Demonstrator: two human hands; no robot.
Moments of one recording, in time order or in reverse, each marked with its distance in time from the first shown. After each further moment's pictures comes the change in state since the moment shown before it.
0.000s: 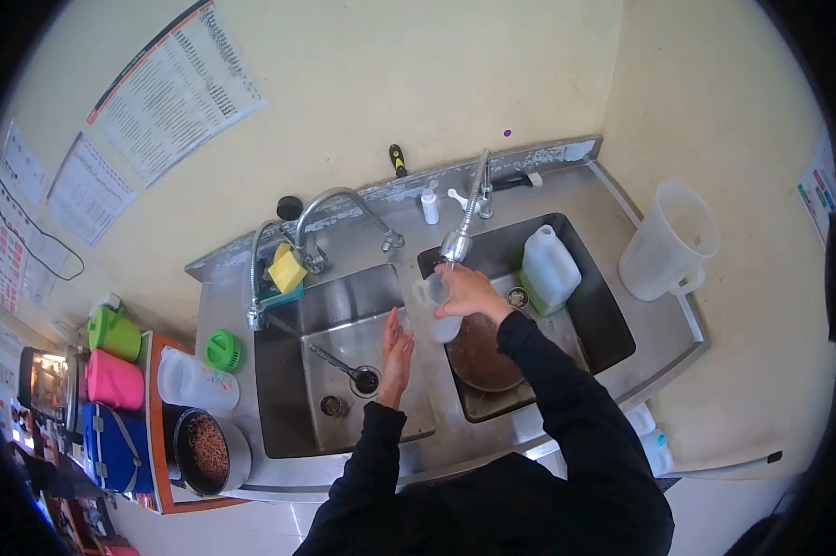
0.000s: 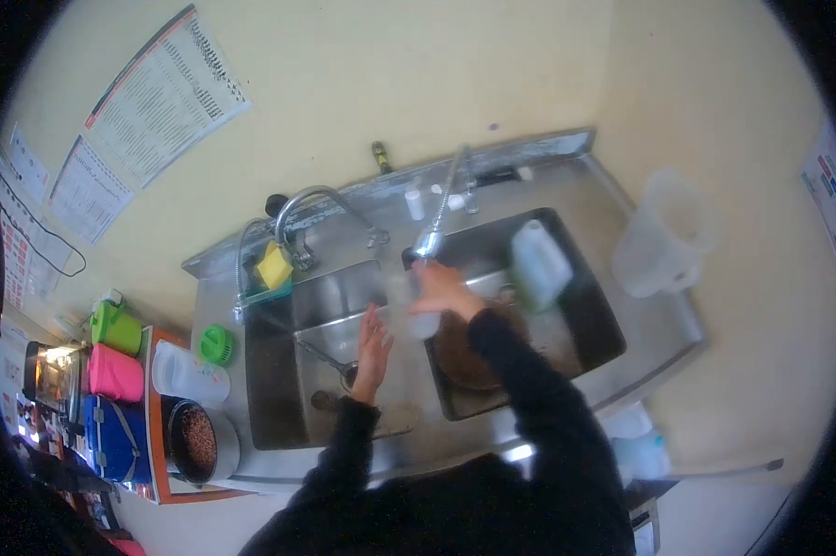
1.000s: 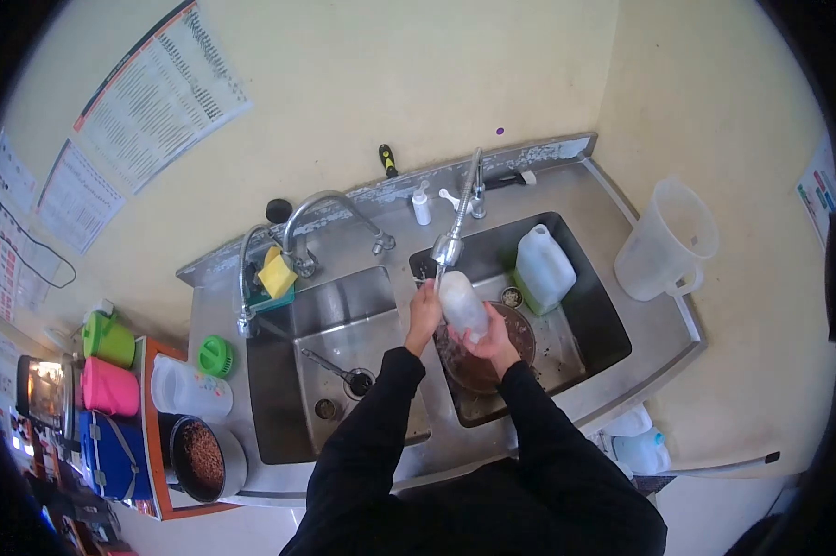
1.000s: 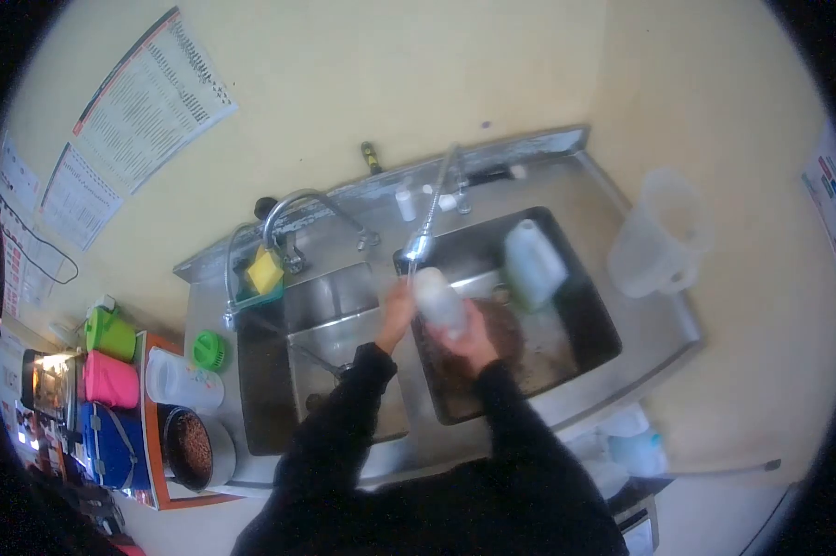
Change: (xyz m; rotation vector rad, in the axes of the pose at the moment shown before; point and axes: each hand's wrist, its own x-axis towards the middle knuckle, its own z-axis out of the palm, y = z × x) left_hand 0.107 -0.030 0.066 0.904 0.071 0.206; right_hand -0.053 0.097 0.124 2.641 -0.306 0.552
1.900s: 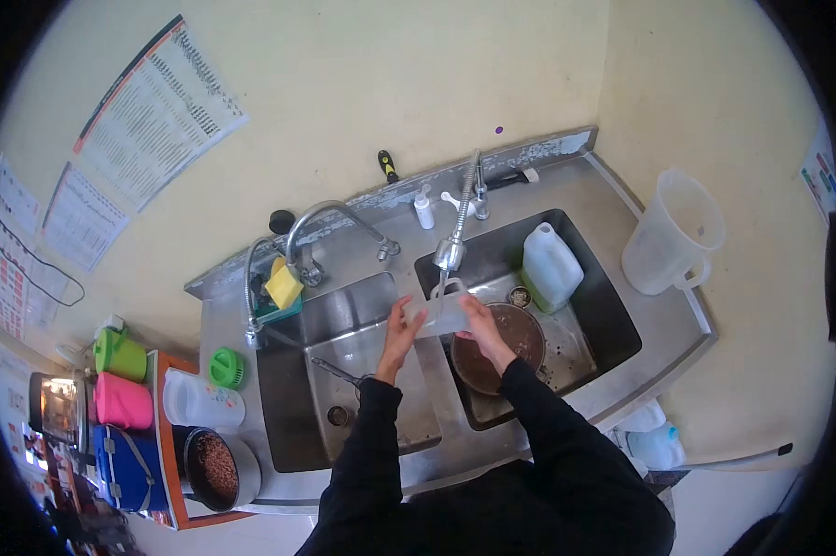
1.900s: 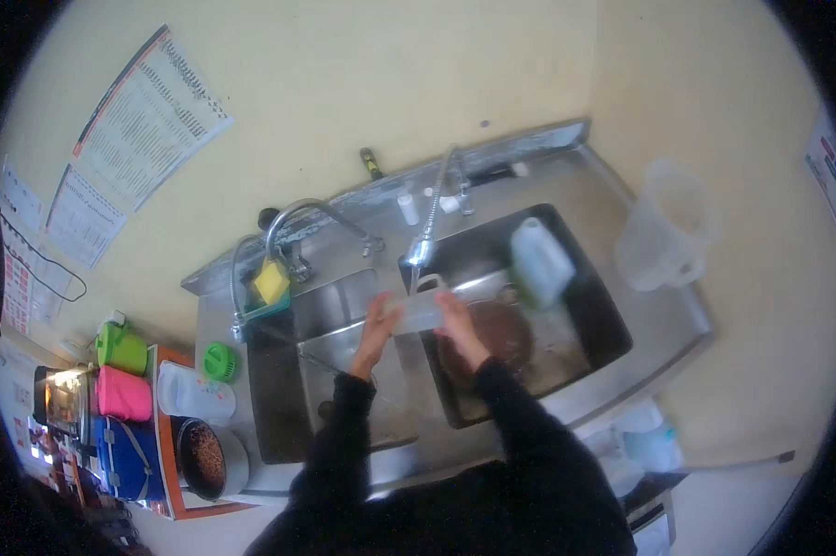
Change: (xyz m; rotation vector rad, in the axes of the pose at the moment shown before) left_hand -0.025 -0.039 -0.062 -0.386 -0.074 -0.104; right_hand 0.020 0.034 0.043 -1.037 0.459 -0.584
